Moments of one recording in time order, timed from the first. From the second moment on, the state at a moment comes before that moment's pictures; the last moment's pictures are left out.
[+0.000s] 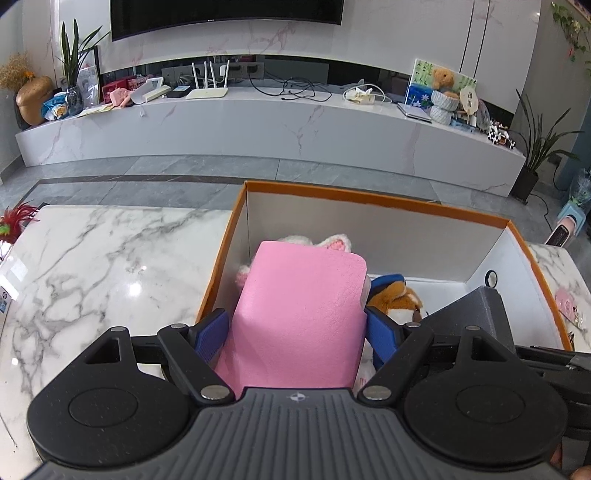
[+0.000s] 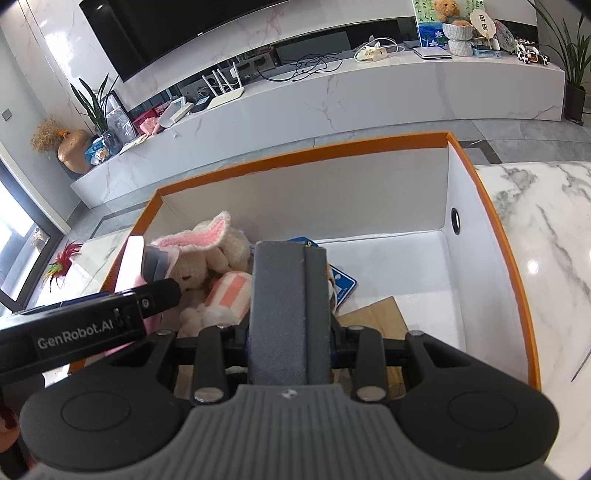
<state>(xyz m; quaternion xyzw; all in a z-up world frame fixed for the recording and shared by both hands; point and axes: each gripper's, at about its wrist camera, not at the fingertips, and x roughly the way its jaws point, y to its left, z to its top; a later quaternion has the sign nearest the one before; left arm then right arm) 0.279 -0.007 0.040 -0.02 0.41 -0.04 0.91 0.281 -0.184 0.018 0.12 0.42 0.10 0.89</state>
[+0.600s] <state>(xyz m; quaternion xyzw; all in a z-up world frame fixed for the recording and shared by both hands) 0.283 -0.013 0.029 0.00 0.43 -0.04 0.90 0.285 -0.182 0.012 0.07 0.44 0.08 0.89</state>
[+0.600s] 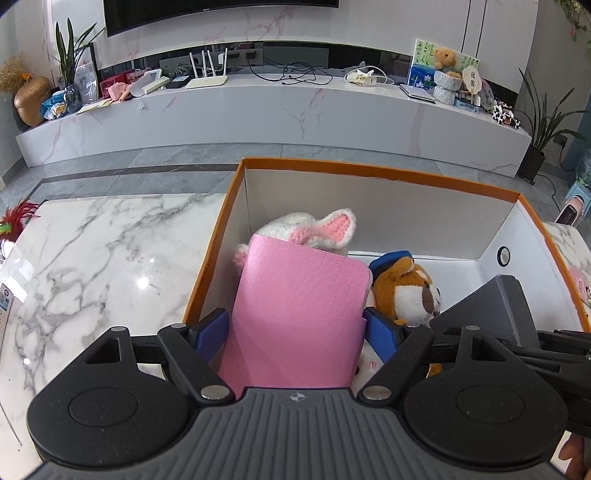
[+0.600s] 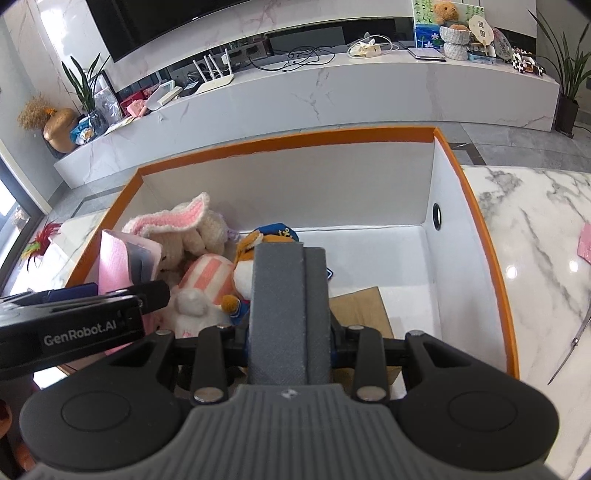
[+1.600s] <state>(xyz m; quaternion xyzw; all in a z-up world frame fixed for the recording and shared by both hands) 0.281 -0.019 0.023 0.04 0.44 -0.02 0.90 0.277 -0.163 0.008 -0.02 0.45 0.08 0.89</state>
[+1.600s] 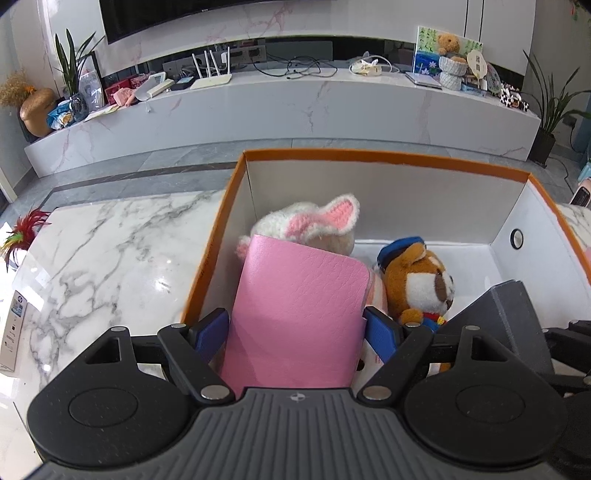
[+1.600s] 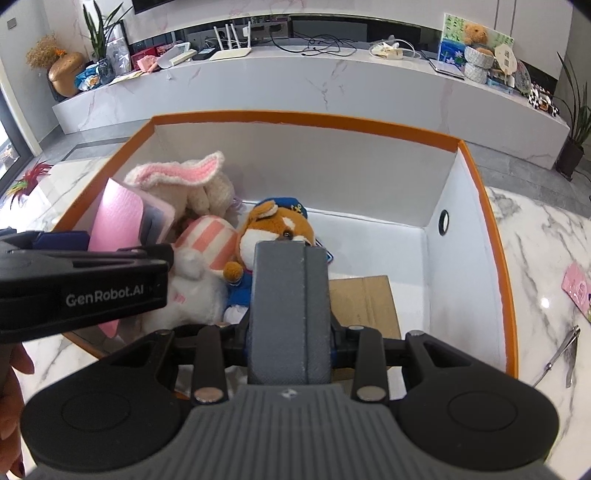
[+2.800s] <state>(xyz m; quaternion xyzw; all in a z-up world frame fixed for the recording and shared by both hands) 0.278 -0.034 0.017 0.06 0.44 -0.02 0.90 0.283 -0.169 -0.007 -0.03 0.46 0.03 0.89</state>
